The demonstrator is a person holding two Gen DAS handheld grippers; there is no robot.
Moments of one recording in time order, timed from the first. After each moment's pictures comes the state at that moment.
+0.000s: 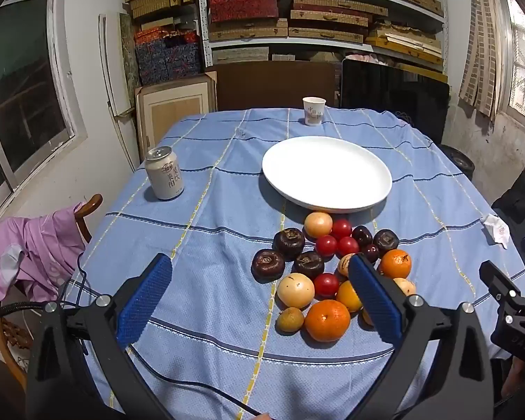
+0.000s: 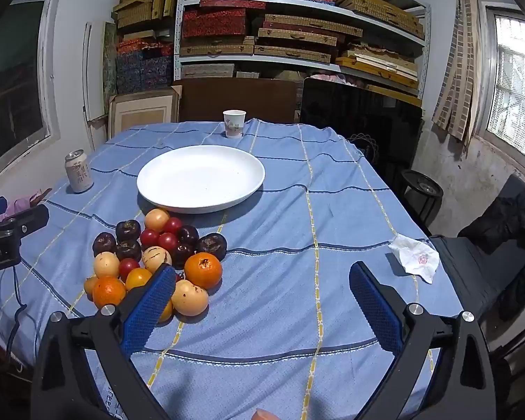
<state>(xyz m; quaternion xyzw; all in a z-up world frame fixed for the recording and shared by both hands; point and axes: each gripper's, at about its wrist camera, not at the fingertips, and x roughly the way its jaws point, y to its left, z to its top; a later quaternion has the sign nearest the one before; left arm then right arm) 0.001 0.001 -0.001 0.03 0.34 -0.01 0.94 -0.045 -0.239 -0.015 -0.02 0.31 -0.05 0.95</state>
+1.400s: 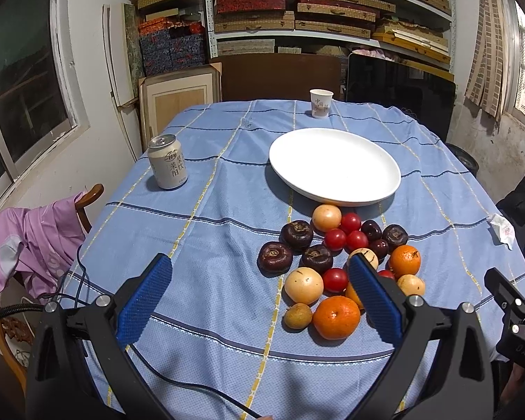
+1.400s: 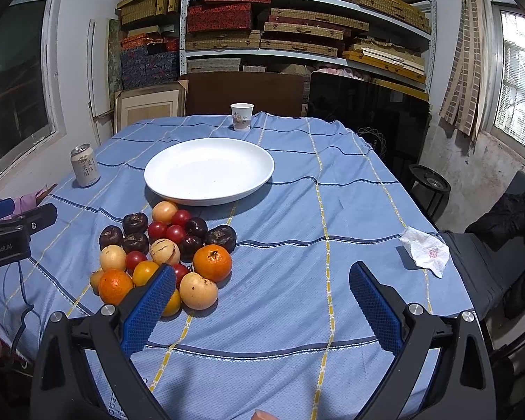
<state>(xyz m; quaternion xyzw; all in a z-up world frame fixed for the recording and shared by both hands) 0.009 0.007 -0.012 0.03 0.35 0.00 0.94 -0.043 -0.235 -0.020 -0.01 0.33 -0.04 0.94</state>
